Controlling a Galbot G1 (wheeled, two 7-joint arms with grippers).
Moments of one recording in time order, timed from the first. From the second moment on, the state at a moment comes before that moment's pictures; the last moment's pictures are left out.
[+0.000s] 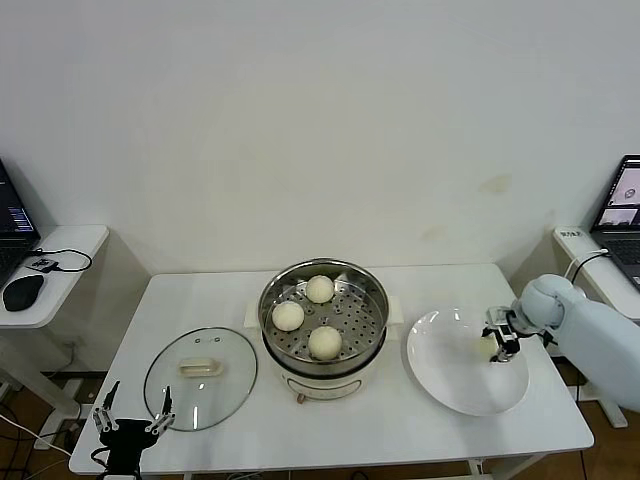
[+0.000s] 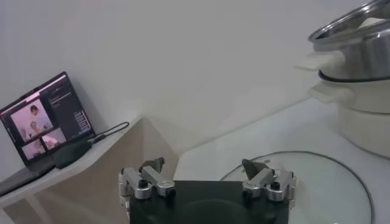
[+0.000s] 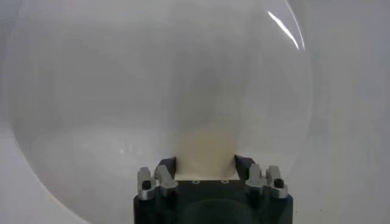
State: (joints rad) left arm 1.79 -1.29 -0.69 -2.06 0.11 0.03 -0.20; right arm -0.16 0.65 -0.61 1.14 -0.28 -0.10 -1.07
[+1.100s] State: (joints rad) left arm 1.76 -1.29 -0.69 -2.07 0.10 0.03 -0.20; right arm 0.57 0.91 -1.20 1.46 0.39 -0.54 -0.94
